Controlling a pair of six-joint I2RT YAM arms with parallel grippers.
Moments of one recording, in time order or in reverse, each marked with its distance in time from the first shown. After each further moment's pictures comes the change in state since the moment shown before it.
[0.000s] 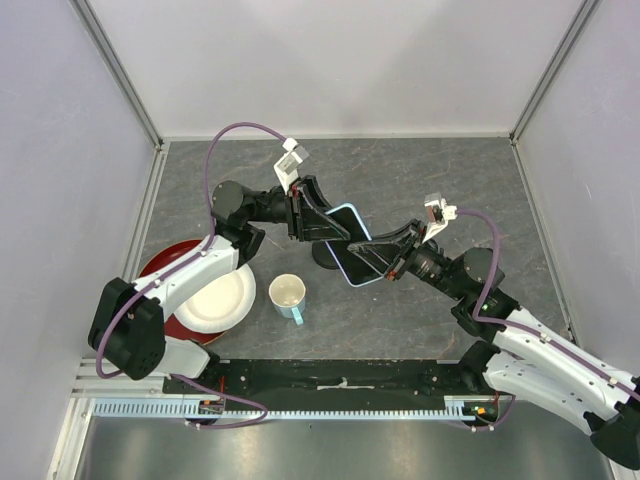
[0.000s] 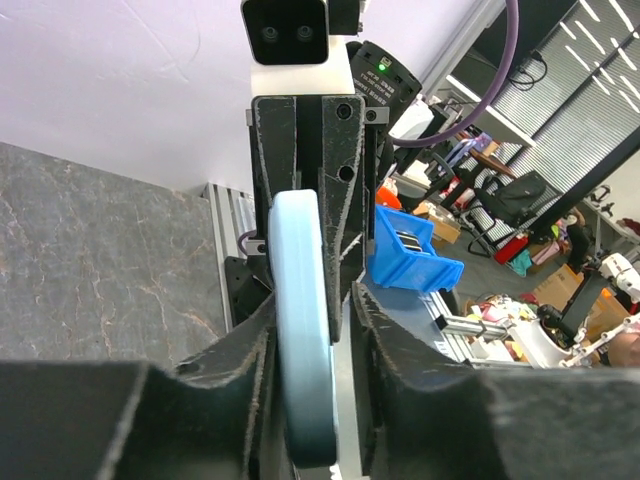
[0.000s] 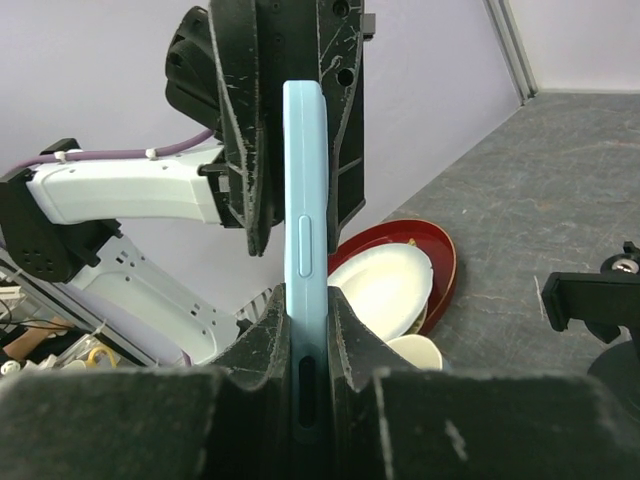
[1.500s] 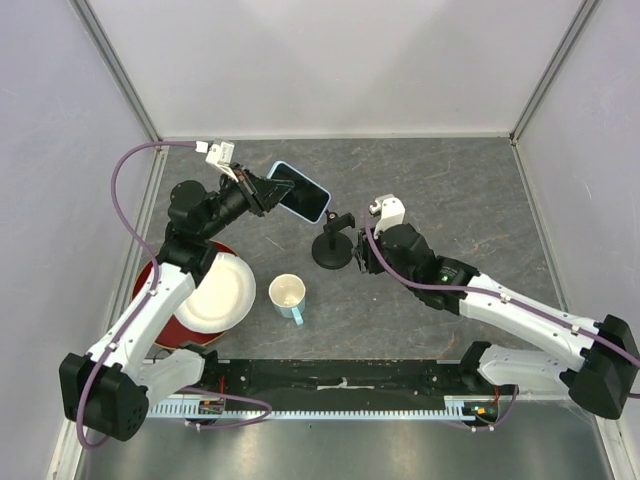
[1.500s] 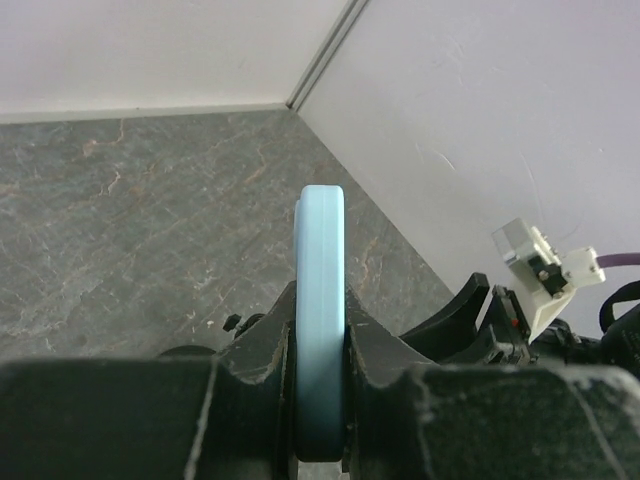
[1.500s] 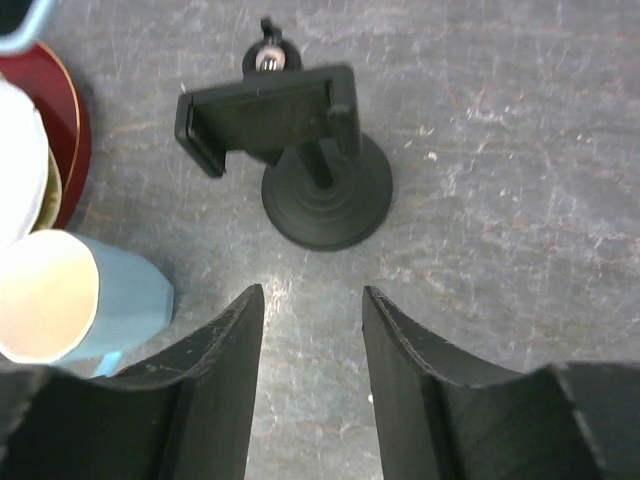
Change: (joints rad) left arm 0.247 -0.348 -0.090 -0.708 -0.684 0.459; right arm 0.118 0.340 0.249 -0.672 0.564 -0.286
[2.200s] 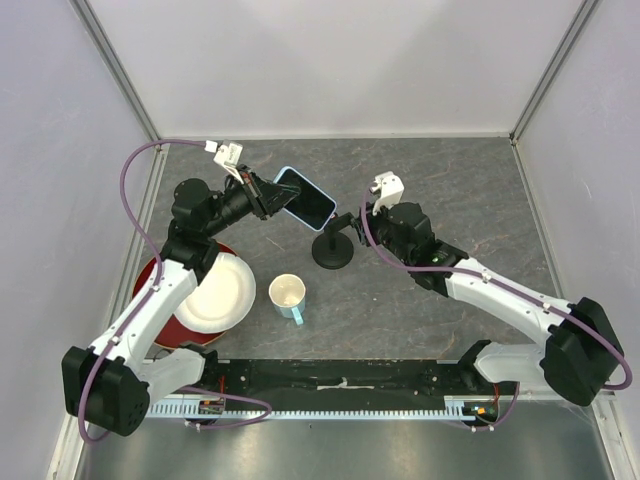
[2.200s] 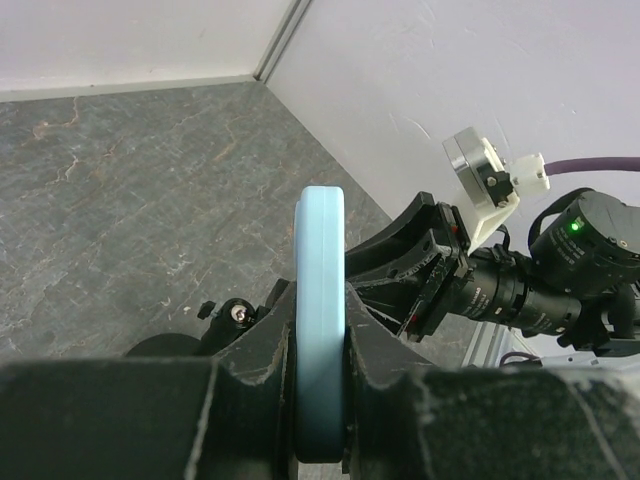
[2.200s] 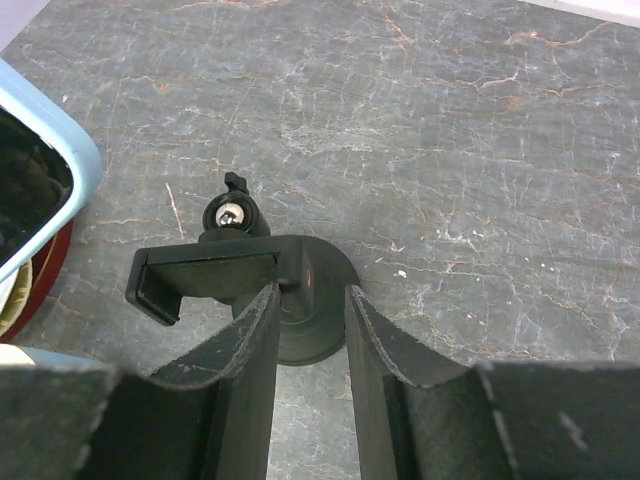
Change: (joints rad) left arm 0.000 0.032 0.002 0.003 0.104 0.003; right arm -0.153 0.138 0.000 0.338 -0.111 -0.175
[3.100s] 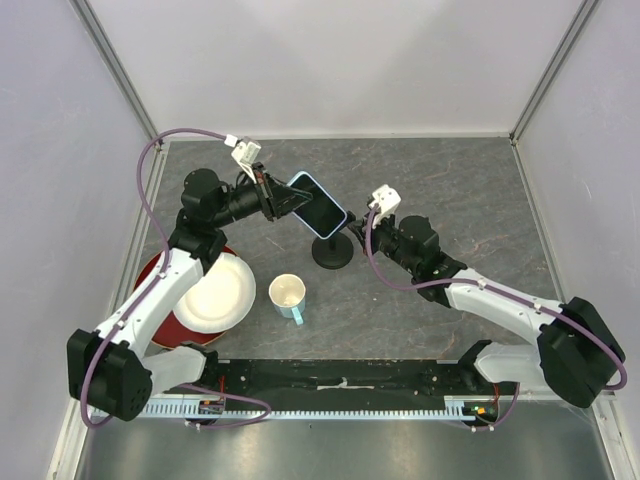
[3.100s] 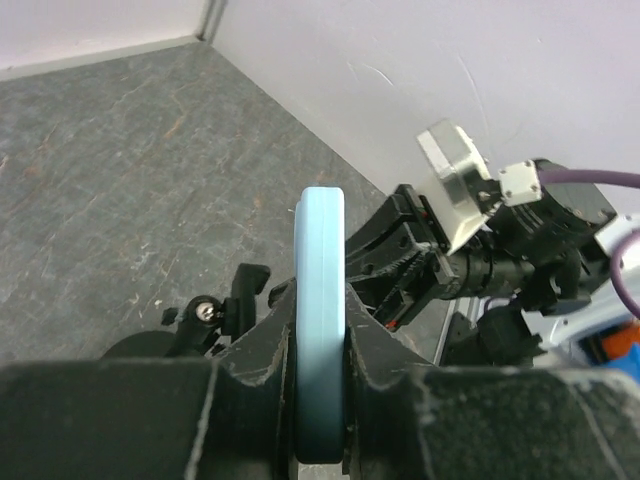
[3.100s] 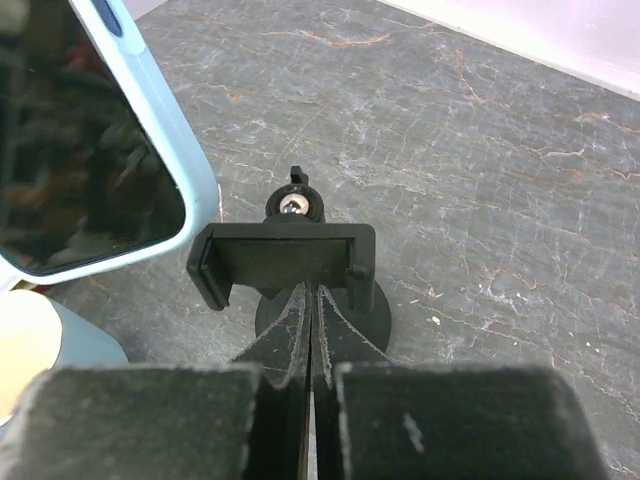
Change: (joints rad) left arm -0.018 0.083 0.048 -0.004 0.136 0.039; right arm -0.035 0.000 -0.163 0.305 -0.221 -0.124
